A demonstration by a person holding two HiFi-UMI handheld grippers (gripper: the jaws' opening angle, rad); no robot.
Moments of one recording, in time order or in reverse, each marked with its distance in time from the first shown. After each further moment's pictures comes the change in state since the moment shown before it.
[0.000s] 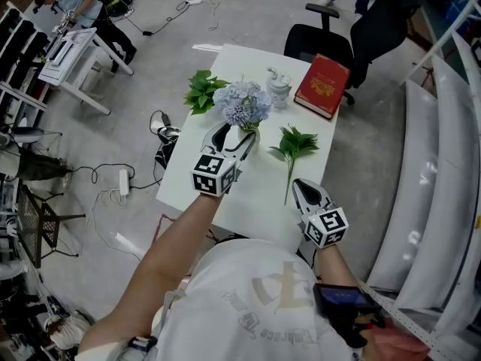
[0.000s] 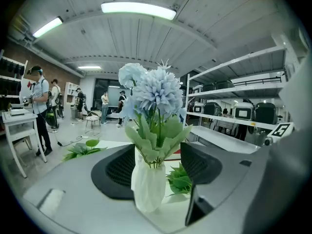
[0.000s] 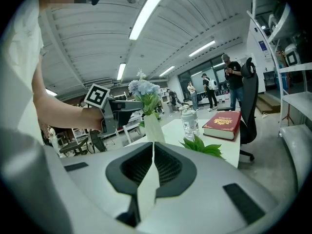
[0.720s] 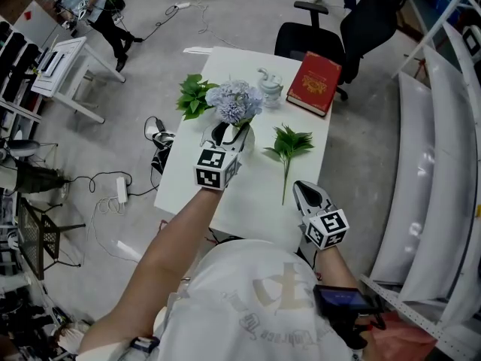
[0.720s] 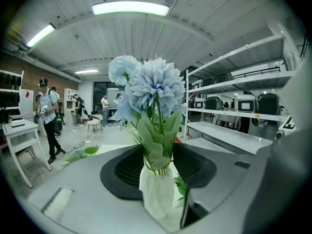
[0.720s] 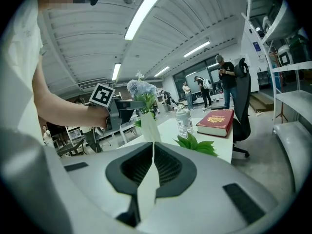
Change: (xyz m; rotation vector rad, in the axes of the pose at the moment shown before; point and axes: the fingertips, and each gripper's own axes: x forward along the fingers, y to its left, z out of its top) left arm 0.027 0.006 0.006 0.082 0.021 0.026; right arm -0.012 -0.010 -0.006 0.029 -0.001 -0.059
